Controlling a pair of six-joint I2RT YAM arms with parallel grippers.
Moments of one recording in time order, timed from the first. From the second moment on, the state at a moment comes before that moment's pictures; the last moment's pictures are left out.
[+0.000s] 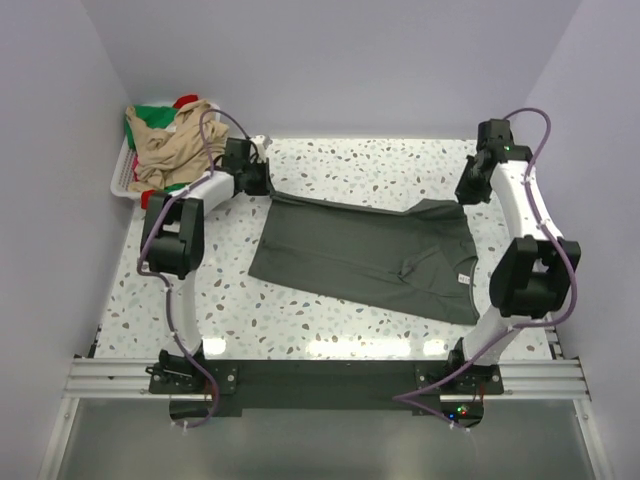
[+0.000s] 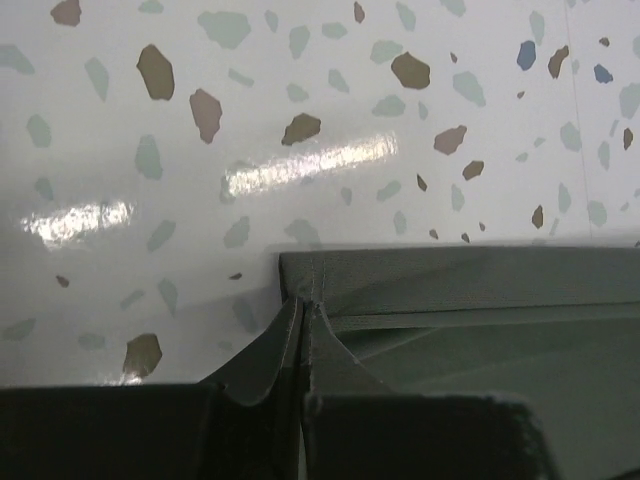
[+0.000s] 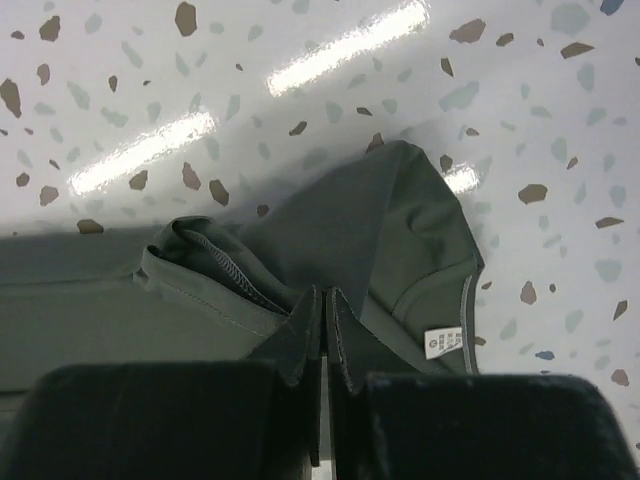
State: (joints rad) left arm -0.18 2.16 1.58 -0.21 0.27 -0.19; right arm -0.09 1.80 1.66 -0.95 0.11 0.34
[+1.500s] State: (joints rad) left arm -0.22 1.60 1.06 -0.17 0.31 -0.27; right arm -0.05 1.26 0.98 -1.04 0.00 0.48
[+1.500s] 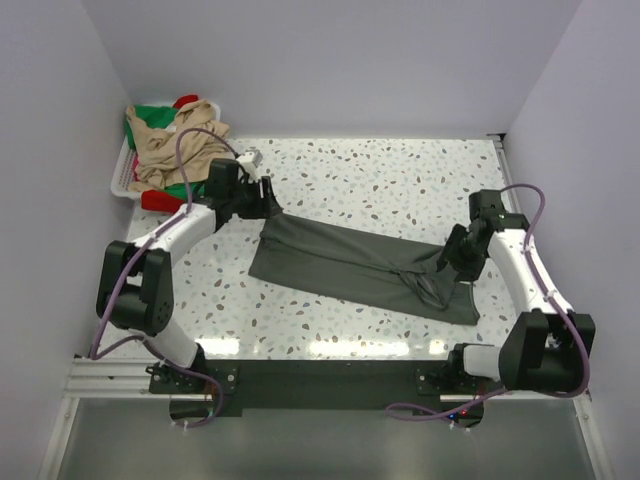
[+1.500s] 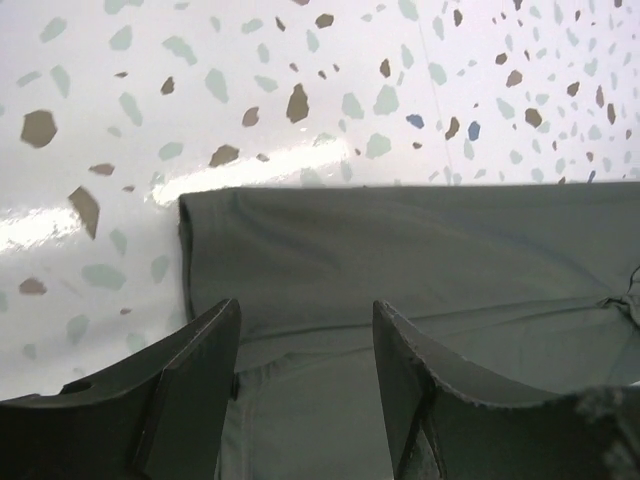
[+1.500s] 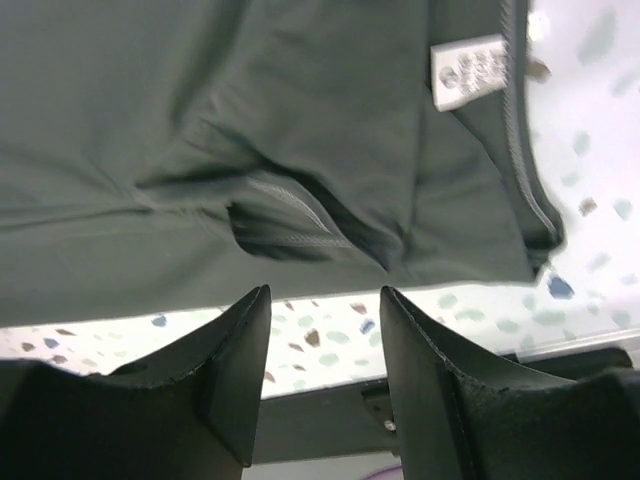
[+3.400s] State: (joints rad) left arm -0.24 1.88 1.11 -0.14 0.36 -0.33; right arm 0.18 1.43 0.81 -0.74 -0.12 0.63
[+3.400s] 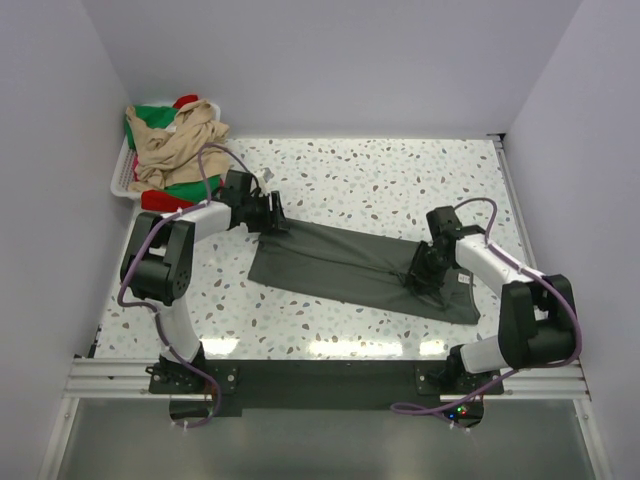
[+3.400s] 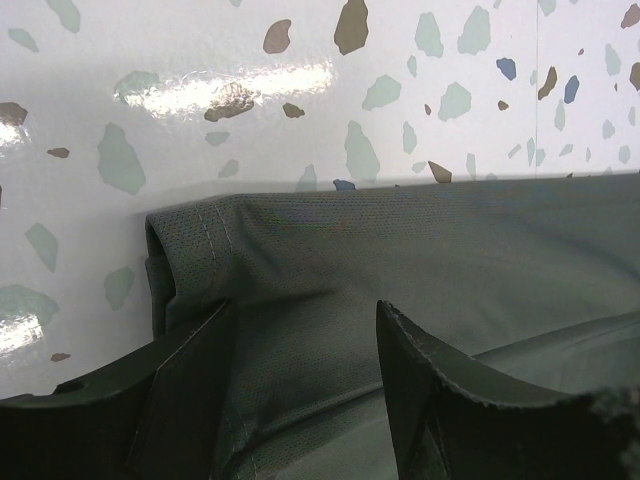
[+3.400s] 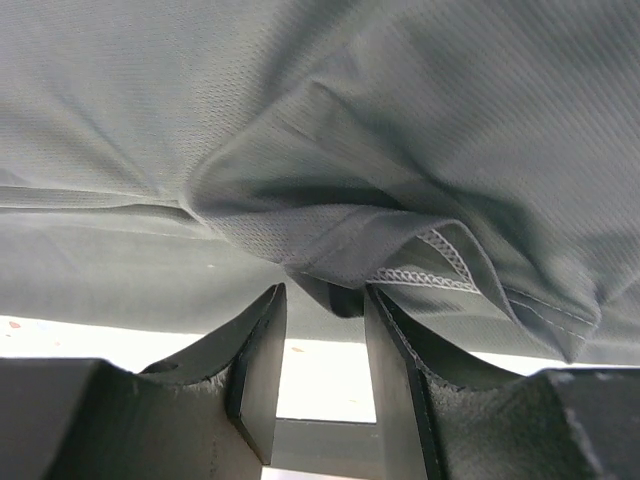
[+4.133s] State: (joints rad) left arm -0.24 1.86 1.09 -0.12 0.36 -0.33; right arm 0.30 1.44 0.80 -0.62 -0.18 0.60
